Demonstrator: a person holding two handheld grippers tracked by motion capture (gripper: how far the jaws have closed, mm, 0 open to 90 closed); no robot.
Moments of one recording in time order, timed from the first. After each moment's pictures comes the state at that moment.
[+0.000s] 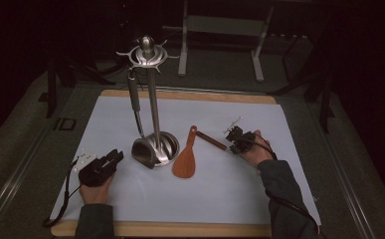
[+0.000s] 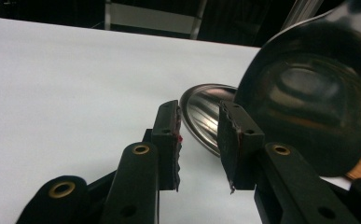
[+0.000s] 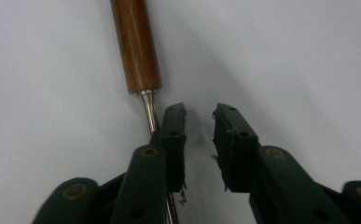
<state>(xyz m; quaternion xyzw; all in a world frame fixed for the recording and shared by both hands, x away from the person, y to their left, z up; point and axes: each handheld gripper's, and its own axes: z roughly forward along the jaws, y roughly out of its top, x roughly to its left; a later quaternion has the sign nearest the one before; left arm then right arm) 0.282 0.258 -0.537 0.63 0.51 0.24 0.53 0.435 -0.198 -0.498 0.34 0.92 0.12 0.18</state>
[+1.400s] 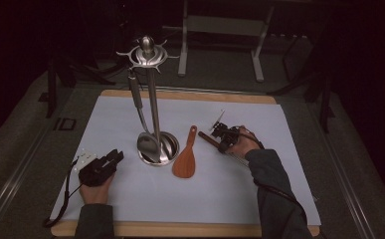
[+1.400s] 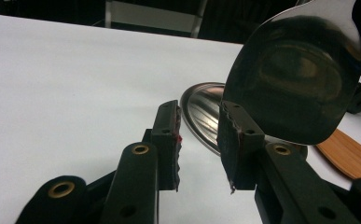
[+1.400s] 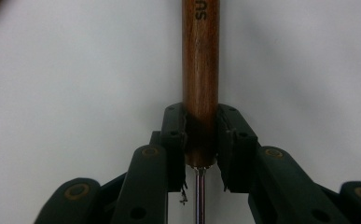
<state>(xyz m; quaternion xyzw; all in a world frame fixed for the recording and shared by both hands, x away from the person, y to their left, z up) 0.283 0.258 -0.537 0.63 0.51 0.24 0.53 0.455 -0.152 -0.495 0.32 0.94 0.06 0.07</state>
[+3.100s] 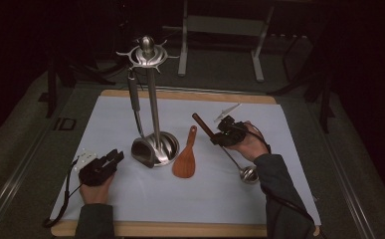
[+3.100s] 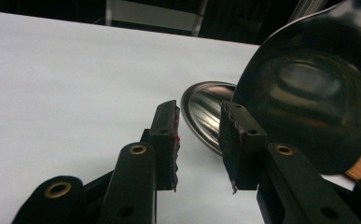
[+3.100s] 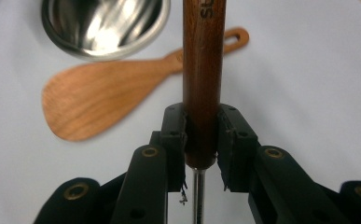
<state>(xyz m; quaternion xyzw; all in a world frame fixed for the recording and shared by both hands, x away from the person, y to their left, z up) 0.284 0.257 -0.538 0.63 0.52 0.24 0.53 0.414 -0.159 -0.428 0.28 0.92 0.27 0.09</state>
